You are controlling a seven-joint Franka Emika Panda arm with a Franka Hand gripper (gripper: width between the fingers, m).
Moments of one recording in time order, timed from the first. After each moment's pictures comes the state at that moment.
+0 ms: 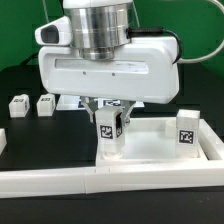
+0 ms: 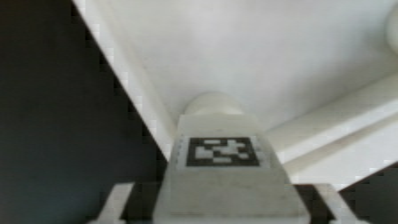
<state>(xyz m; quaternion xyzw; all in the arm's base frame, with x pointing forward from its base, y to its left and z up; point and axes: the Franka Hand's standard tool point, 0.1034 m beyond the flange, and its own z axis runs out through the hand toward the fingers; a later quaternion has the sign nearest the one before) 0.613 -0.015 0.077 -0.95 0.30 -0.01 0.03</state>
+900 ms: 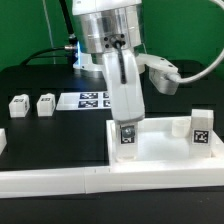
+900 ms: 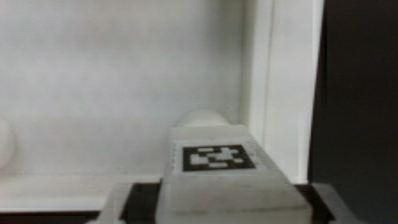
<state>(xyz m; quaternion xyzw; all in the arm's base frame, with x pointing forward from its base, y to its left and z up) 0.627 0.009 0.073 -0.68 0.73 0.02 0.07</state>
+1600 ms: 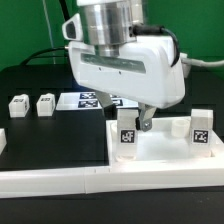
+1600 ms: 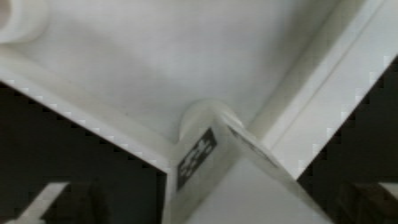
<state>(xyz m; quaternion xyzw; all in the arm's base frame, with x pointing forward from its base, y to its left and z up) 0.620 0.007 0.080 -0.90 0.43 0.00 0.05</state>
